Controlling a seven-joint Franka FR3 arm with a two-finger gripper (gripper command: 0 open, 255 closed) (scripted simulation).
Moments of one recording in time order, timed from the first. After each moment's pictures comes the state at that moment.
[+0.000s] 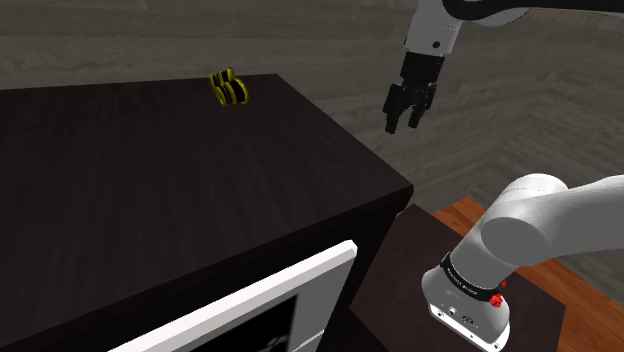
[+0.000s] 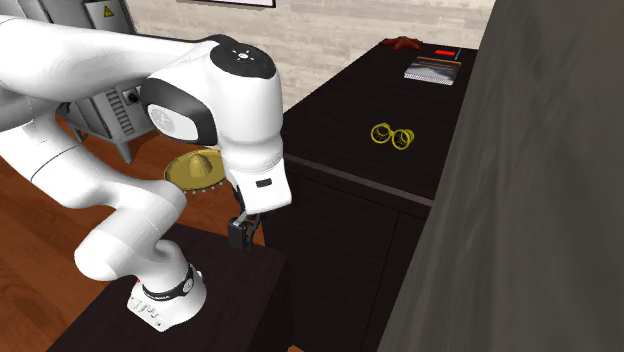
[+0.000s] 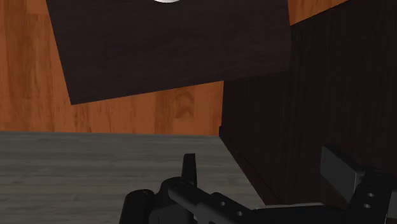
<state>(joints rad) -0.02 -0.76 0.03 -2.44 0.12 1.57 0.08</state>
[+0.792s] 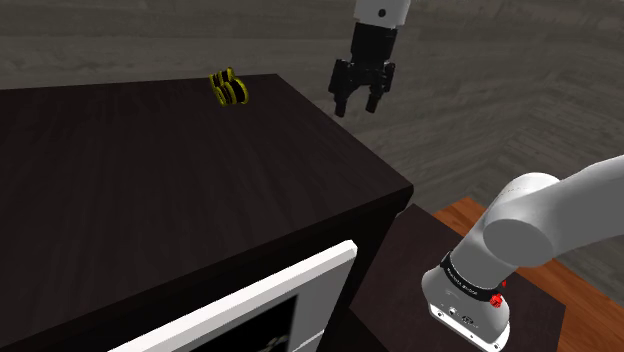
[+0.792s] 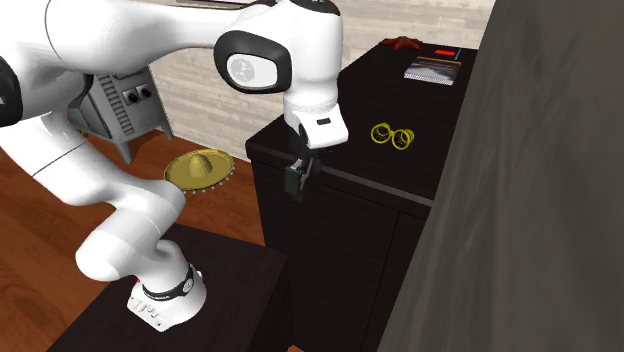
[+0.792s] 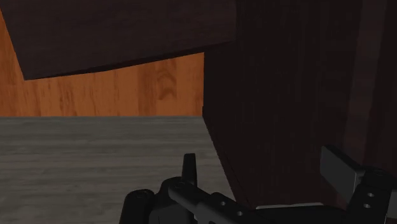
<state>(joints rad) 0.02 -0.55 0.22 -2.19 0.20 1.62 0.32</state>
